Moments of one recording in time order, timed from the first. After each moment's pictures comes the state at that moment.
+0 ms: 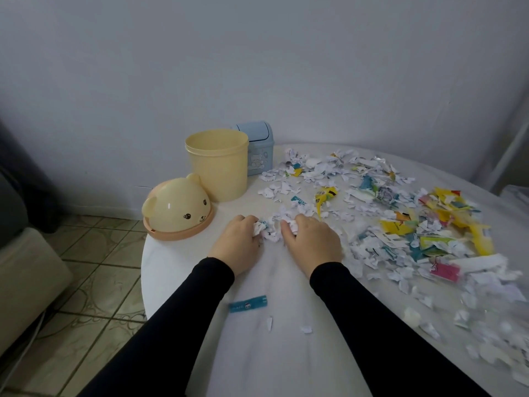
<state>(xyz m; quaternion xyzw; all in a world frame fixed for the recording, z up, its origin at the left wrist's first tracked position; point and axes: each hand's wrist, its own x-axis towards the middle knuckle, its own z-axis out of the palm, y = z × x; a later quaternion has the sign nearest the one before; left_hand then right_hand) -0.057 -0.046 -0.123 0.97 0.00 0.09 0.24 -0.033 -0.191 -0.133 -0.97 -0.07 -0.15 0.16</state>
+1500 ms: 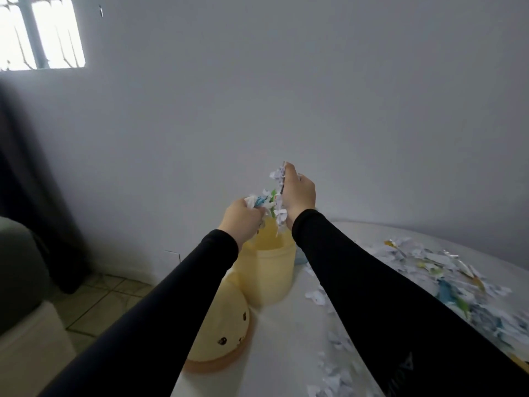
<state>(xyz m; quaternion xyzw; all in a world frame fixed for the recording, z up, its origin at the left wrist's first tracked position) 0.083 0.051 0.013 0.81 0.11 0.17 0.55 0.133 -0.035 0.037 -0.65 -0.05 -0.10 0.75</state>
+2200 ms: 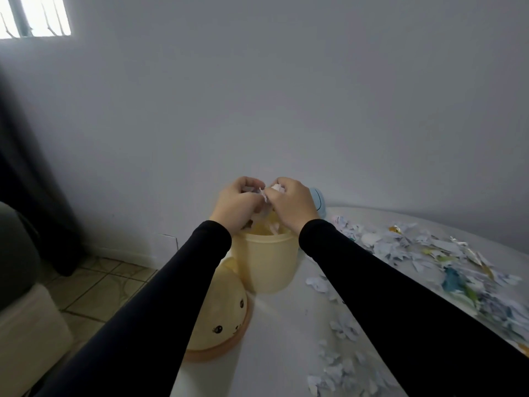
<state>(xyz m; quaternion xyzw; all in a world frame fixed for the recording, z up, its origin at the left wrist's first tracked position) 0.092 0.062 -0.005 0.75 0.06 0.18 0.64 0.141 -0.044 -0.008 -0.82 -0.22 -0.11 0.52</state>
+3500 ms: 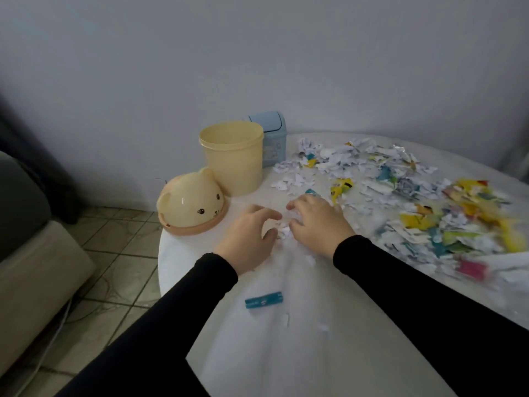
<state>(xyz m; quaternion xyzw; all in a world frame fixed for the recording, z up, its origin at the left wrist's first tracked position) -0.074 -0.038 -0.102 0.95 -0.06 0.11 0.28 -0.014 -0.184 -0.104 -0.97 -0.19 -0.01 0.14</state>
